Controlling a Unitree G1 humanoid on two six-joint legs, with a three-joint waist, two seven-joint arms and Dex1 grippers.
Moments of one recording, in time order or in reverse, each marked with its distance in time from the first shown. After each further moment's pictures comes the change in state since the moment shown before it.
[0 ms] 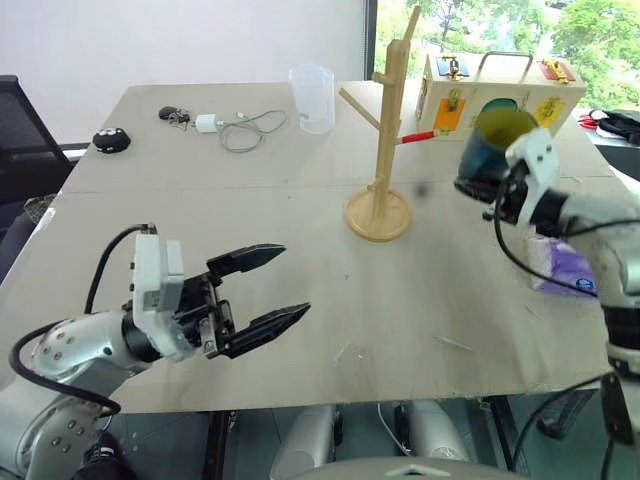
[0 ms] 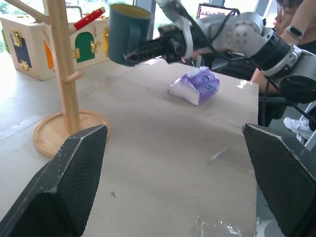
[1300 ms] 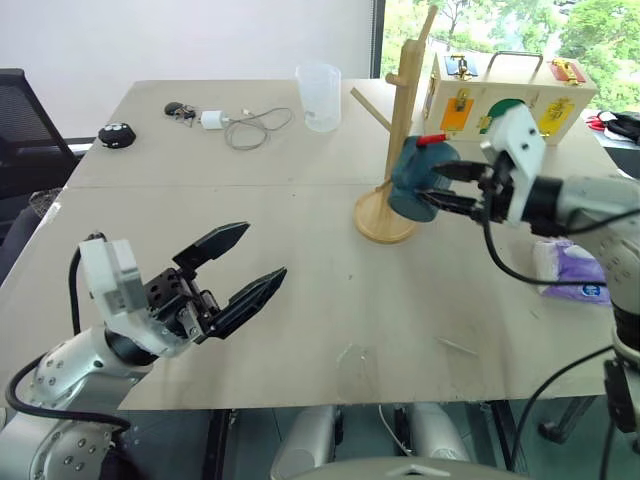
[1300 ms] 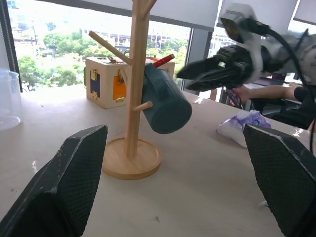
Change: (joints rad) left arm 0.060 -0.134 0.014 0.015 0.029 -0.104 0.135; right arm 0.153 -0.060 -0.064 -0.418 0.135 0.199 0.019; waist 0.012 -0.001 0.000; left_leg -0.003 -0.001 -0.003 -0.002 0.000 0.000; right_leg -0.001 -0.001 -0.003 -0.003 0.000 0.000
